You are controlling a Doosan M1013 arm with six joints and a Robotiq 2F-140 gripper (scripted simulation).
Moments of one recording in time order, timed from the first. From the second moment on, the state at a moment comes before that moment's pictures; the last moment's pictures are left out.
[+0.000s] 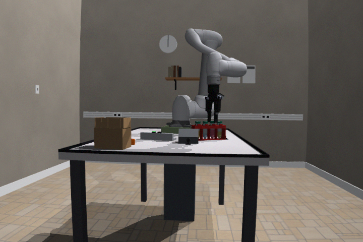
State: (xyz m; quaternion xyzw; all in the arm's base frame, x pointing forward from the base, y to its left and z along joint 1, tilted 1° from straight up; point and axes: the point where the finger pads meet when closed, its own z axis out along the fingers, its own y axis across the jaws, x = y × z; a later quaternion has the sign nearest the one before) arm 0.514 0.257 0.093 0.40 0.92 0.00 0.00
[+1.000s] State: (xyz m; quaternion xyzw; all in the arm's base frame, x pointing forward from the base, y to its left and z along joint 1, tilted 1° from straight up) arm 0.514 0.257 0.093 0.38 0.93 0.00 -0.01
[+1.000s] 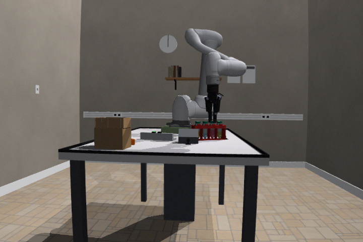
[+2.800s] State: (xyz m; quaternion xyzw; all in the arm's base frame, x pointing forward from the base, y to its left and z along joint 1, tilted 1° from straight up) arm 0.515 0.257 0.093 0.60 0.80 0.00 0.00
